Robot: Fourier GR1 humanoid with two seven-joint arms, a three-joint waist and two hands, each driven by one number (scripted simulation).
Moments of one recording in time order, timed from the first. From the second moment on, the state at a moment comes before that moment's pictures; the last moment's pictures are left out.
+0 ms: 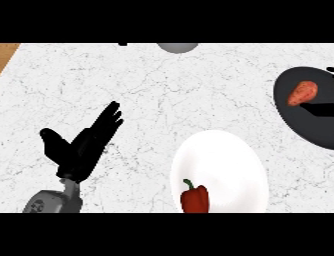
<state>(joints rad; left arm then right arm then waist) -0.11 0.14 -0.20 -1.55 0.28 -0.01 0.22 -0.78 -0.54 -0.43 -0.24 0.57 -0.42 -0.44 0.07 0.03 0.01</state>
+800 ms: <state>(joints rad) -0.10 0.14 -0.18 -1.55 0.27 -0.01 0.22 -0.71 -0.67 -0.66 -0.16 0.30 0.09 -0.64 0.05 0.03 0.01</state>
